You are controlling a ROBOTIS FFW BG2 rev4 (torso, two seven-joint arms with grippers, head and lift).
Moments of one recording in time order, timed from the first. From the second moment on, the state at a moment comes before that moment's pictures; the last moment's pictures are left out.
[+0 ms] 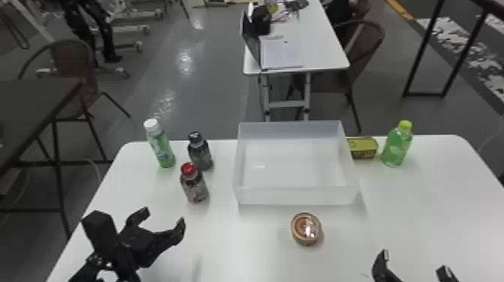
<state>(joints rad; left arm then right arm) 0.29 0.03 0.35 -1.61 0.08 0.01 -0.64 0.53 -0.07 0.20 -1.59 -0.15 -0.51 -0.25</state>
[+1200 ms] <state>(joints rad) -0.17 0.17 0.27 -1.08 -0.20 0.04 -0.80 0.50 -0.06 0.20 -1.56 -0.18 -0.50 -0.21</state>
